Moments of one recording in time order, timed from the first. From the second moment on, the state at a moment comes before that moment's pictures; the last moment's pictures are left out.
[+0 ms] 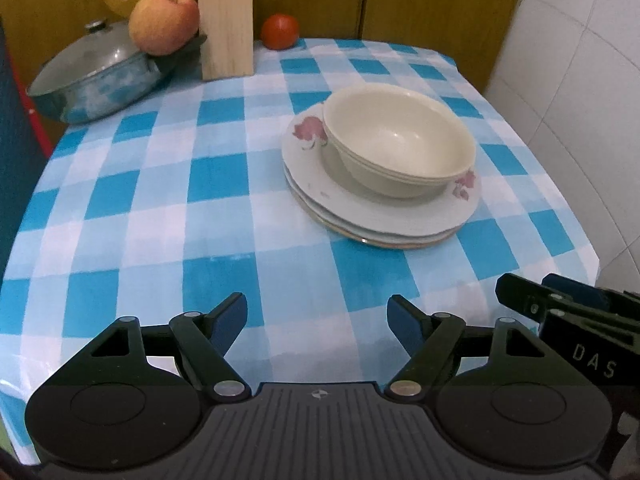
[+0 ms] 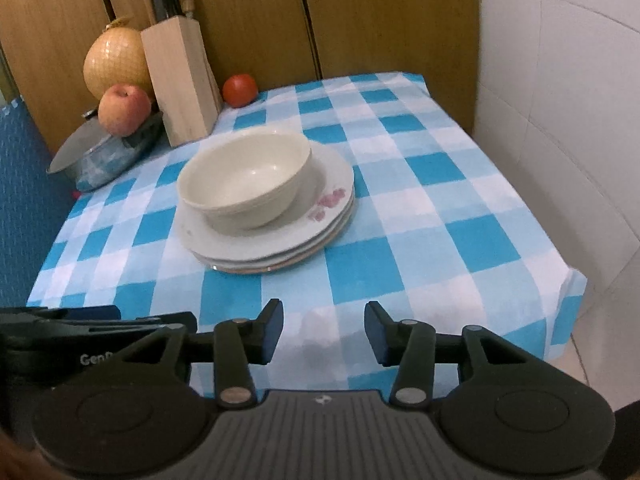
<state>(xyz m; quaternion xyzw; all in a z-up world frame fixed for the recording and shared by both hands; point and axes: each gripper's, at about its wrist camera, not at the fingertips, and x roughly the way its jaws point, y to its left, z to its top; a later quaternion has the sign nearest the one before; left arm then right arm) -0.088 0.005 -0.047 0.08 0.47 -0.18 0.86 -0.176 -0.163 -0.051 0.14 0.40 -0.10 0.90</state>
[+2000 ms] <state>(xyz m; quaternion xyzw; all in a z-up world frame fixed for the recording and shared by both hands) -0.100 -0.005 -0.048 0.13 0.45 -0.16 0.87 -0.178 -0.164 -0.056 0.15 0.40 -0.10 0.90</state>
